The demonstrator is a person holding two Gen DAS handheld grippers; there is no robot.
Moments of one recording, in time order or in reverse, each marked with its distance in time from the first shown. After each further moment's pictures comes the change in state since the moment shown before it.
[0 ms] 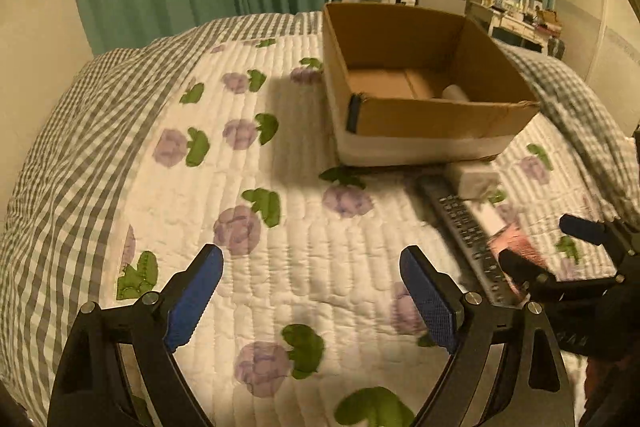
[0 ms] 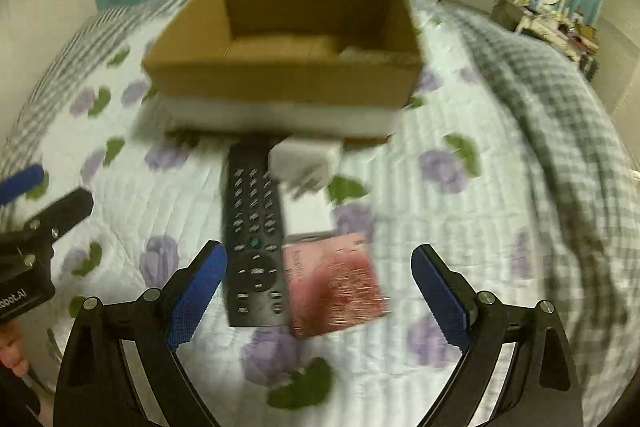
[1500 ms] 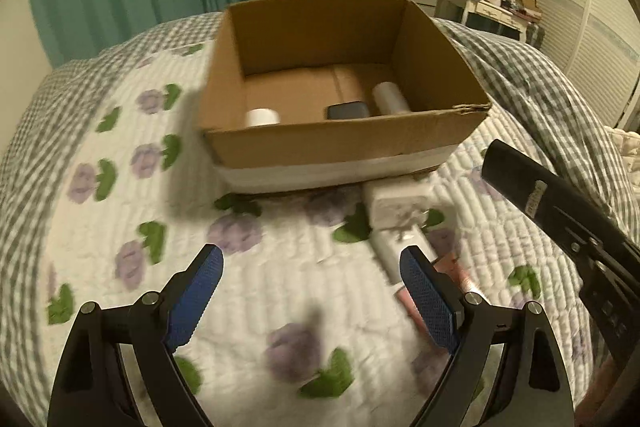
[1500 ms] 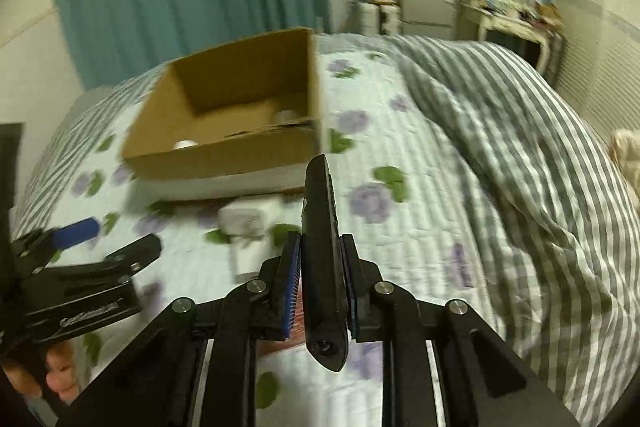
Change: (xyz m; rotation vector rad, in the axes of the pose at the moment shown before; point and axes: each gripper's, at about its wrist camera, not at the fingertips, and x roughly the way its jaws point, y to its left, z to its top) left arm 0.021 -0.092 0.037 0.043 0.051 -0.094; right arm -0.045 -0.074 -0.006 0.208 -0.197 -0.003
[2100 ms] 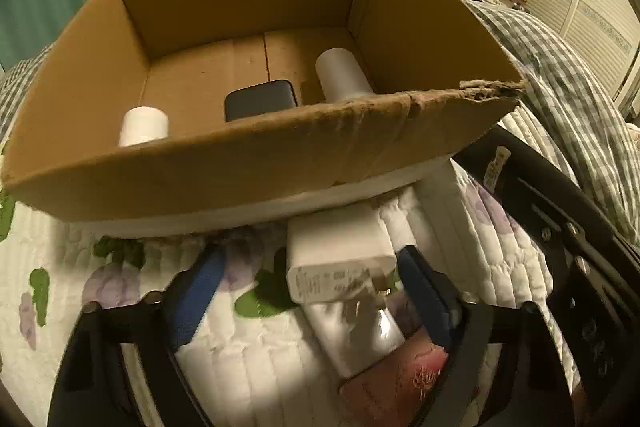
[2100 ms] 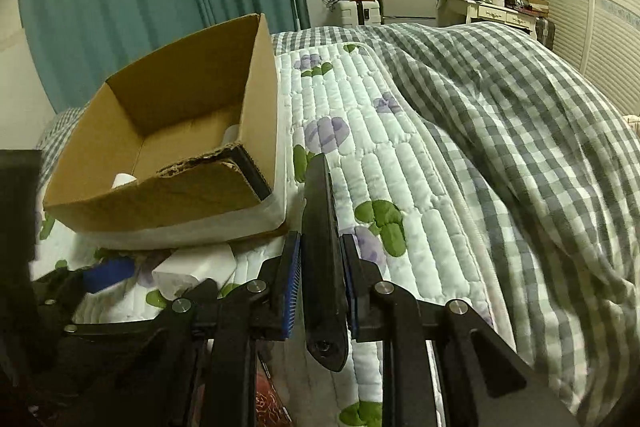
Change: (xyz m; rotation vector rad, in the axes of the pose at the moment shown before) left arm 0.085 -0.046 0.028 0.028 0.073 -0.080; right arm 0.077 -0.022 0.026 0.054 -0.019 -0.013
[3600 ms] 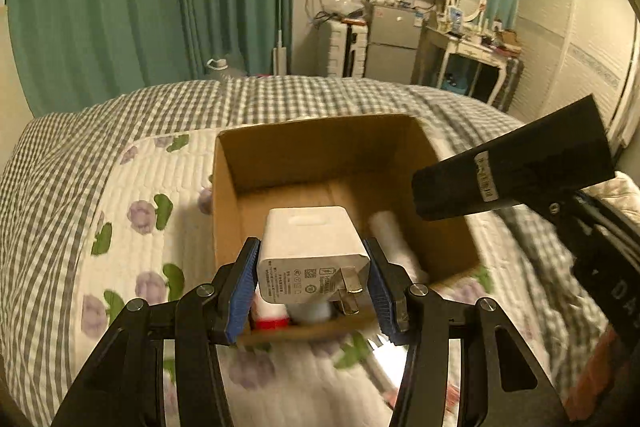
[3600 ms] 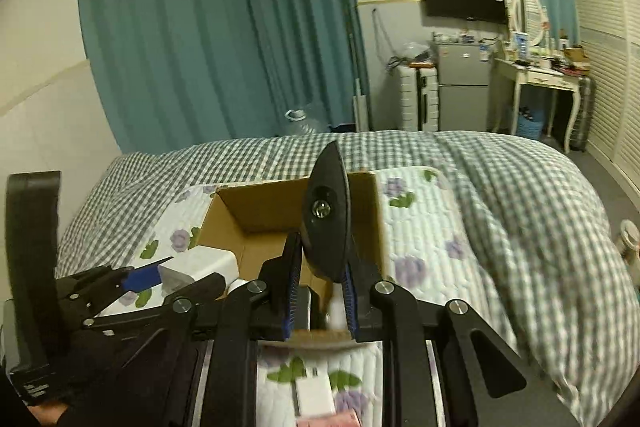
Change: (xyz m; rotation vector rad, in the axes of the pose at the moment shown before) left arm -0.105 0.071 0.078 -0.005 -0.205 0.013; right arm -0.089 0.071 0.104 -0.104 -0.178 0.181
